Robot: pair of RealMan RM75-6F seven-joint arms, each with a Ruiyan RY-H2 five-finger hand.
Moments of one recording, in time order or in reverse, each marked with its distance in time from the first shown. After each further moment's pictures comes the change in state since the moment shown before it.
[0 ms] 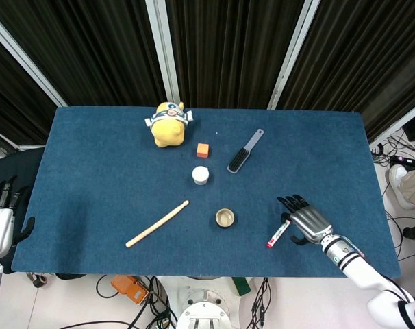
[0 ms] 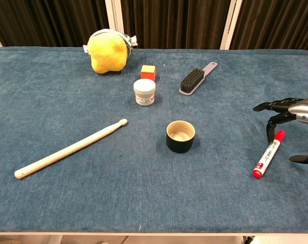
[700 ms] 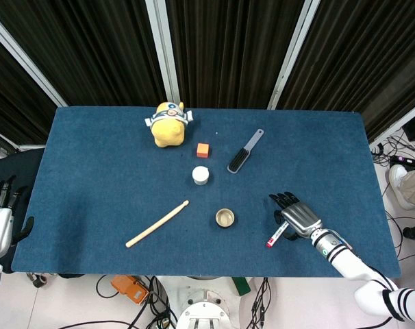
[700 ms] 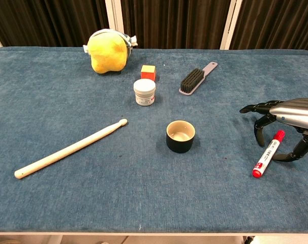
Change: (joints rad) left arm 0.000 0.003 -0.002 -0.001 -0.005 -0.003 -0.005; right arm 0.059 -0.087 0.002 0.081 0.036 -0.028 0.023
